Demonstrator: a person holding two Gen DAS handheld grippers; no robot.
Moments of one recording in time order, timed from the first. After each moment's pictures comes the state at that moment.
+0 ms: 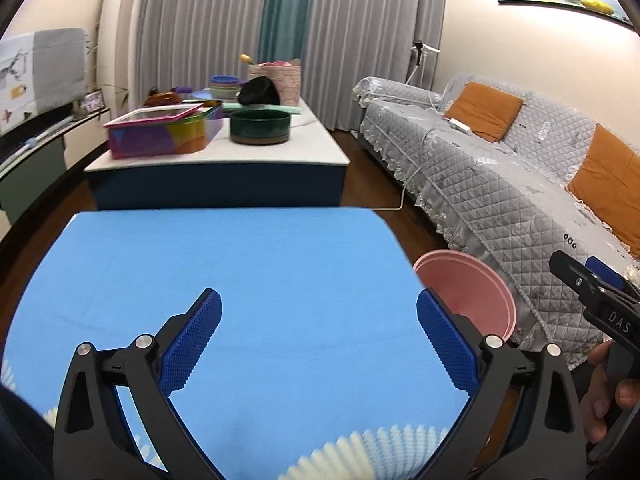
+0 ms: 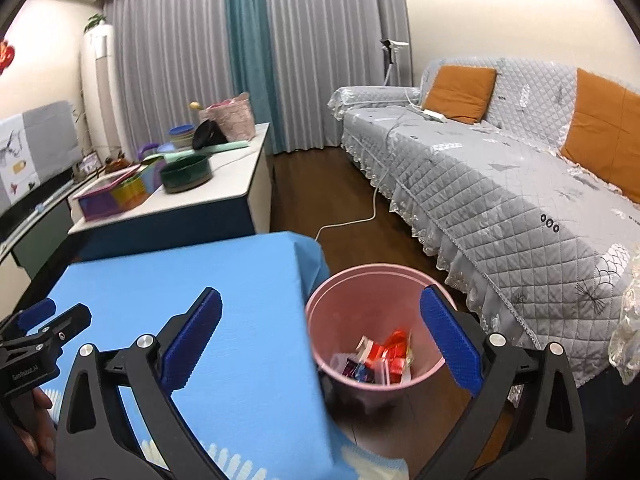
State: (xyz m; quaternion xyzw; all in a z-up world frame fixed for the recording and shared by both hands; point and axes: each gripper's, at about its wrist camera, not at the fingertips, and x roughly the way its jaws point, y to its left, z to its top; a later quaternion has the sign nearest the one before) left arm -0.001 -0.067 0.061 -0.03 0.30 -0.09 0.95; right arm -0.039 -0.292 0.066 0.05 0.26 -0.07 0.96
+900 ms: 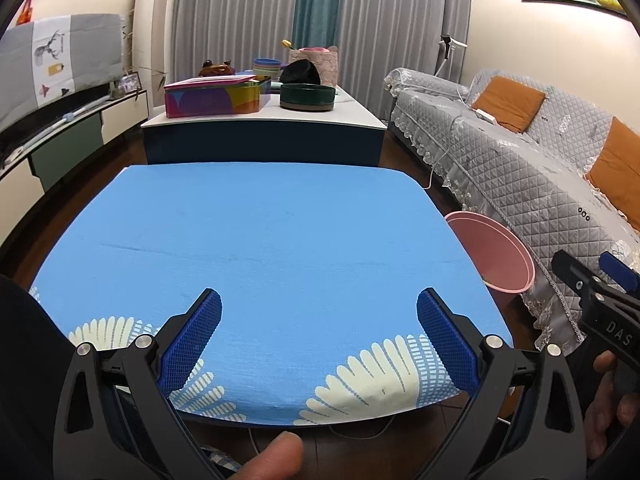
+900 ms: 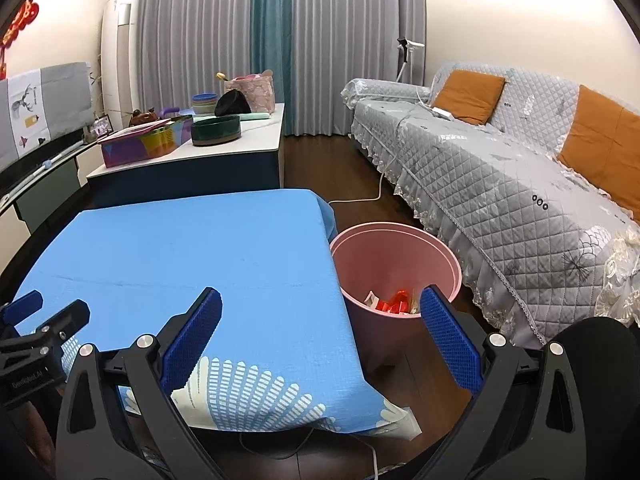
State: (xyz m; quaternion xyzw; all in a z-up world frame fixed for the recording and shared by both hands) left arm -0.082 -0.028 0.026 -0.03 0.32 -0.04 0.95; right arm -0.103 -0.239 0.032 0.01 0.28 -0.08 0.96
